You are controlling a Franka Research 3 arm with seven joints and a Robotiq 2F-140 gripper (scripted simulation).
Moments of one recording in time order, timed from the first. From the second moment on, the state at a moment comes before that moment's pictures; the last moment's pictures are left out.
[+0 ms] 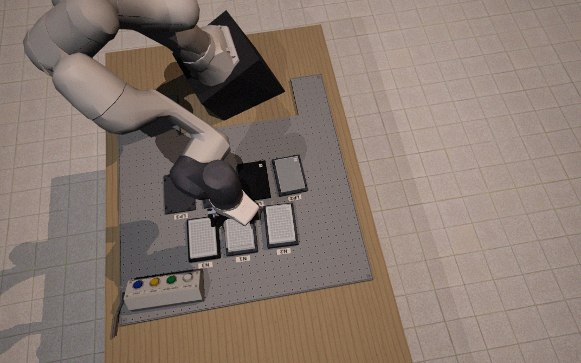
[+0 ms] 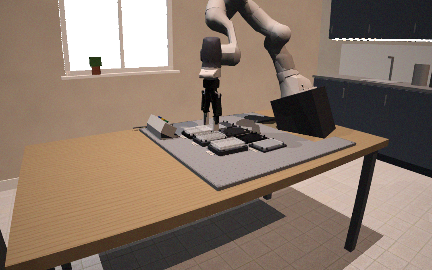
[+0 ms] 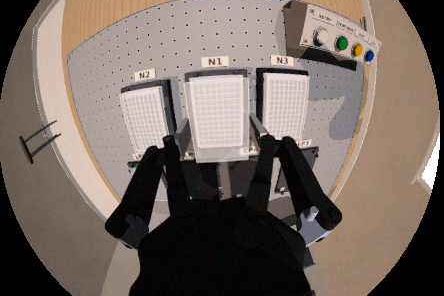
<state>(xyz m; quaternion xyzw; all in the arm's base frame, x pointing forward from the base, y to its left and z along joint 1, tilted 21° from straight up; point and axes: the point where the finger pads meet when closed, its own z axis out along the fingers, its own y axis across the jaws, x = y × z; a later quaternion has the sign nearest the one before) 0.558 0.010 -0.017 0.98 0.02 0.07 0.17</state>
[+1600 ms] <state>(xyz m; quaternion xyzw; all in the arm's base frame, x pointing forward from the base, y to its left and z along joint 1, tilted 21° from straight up) 0.561 0.003 -0.037 0.98 0.02 0.07 0.17</state>
